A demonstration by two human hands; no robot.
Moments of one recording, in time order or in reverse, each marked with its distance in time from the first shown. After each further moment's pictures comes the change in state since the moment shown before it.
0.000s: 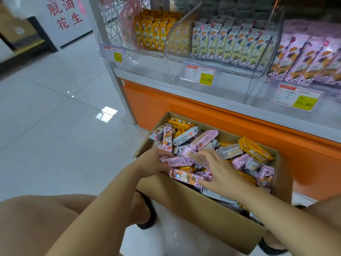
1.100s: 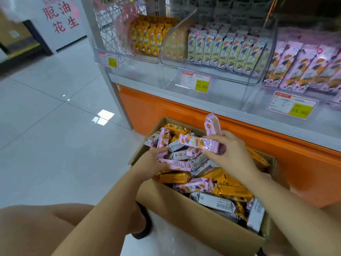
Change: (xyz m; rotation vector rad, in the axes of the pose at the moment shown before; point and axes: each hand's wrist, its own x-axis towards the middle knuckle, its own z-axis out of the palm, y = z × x) left_hand 0.012 0.006 0.006 -0.287 0.126 -0.061; right_hand 0.025 0.018 -0.042 0.179 0.472 0.090
